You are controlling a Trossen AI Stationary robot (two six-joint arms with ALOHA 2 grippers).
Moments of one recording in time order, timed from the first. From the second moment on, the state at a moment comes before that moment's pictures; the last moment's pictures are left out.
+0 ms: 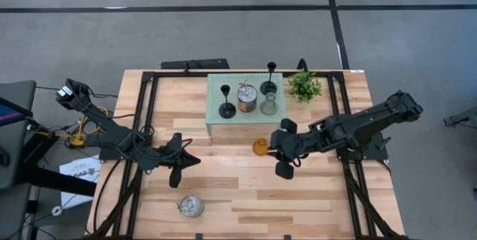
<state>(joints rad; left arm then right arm) -0.67 0.79 0.55 -0.09 -0.58 -0.61 0.38 1.41 1.32 -0.79 0.29 0.46</state>
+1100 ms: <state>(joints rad) -0.67 1.13 1.10 -0.82 -0.11 -0.79 0.26 1.41 1.32 -0.79 0.27 0.43</state>
